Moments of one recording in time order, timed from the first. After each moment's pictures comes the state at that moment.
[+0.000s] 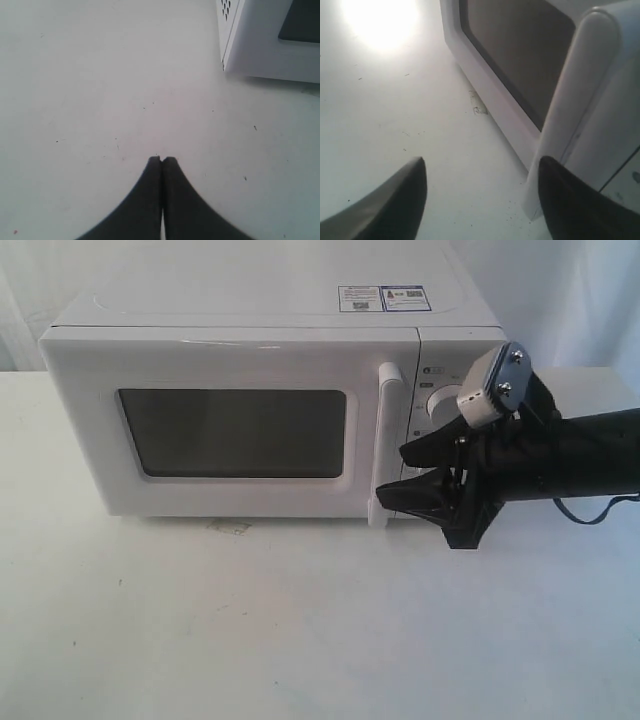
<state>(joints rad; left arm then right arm) -0.02 0.00 0.02 0.07 0.45 -0.16 -0.03 1.56 -0.78 1.49 0.88 -2.12</state>
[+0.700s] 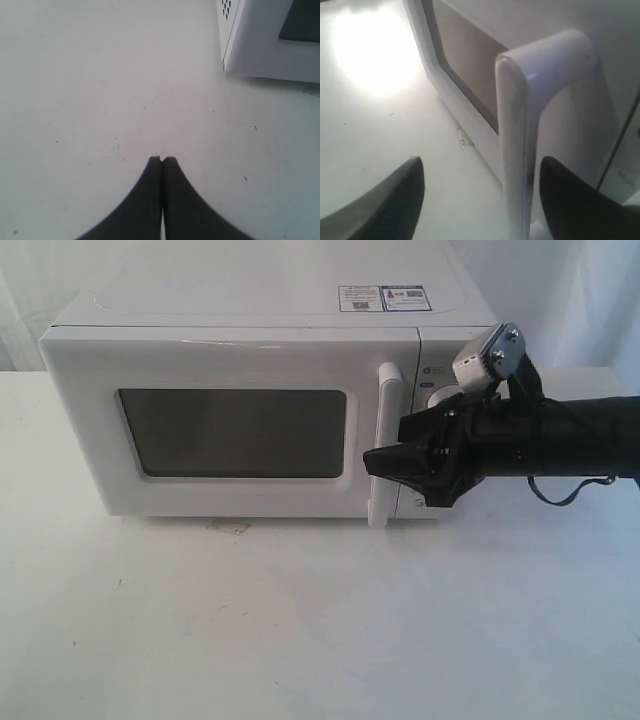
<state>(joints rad) -0.02 0.00 0.02 0.07 0.45 -0.16 -0.03 1.66 -0.85 1.64 0.91 -2.12</state>
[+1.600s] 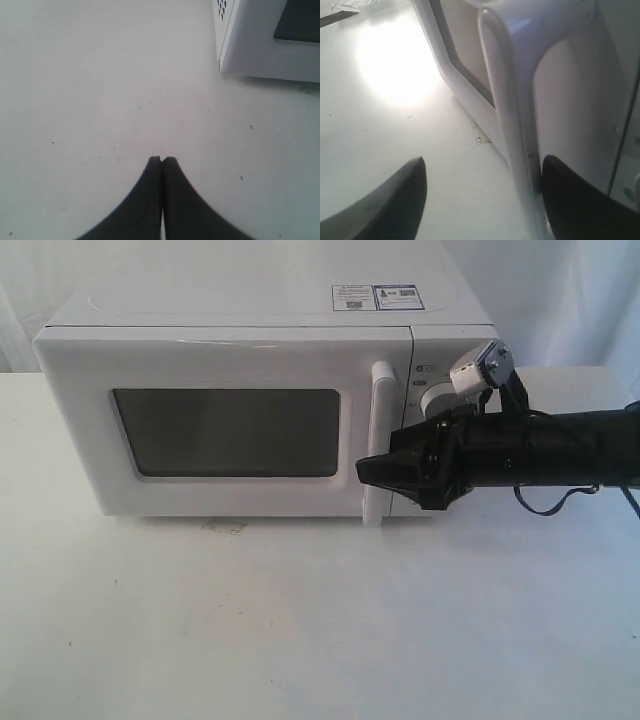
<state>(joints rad) -0.02 0.00 0.02 0.07 0.45 -0.16 -0.01 1.77 -0.88 1.66 0.99 -2.10</state>
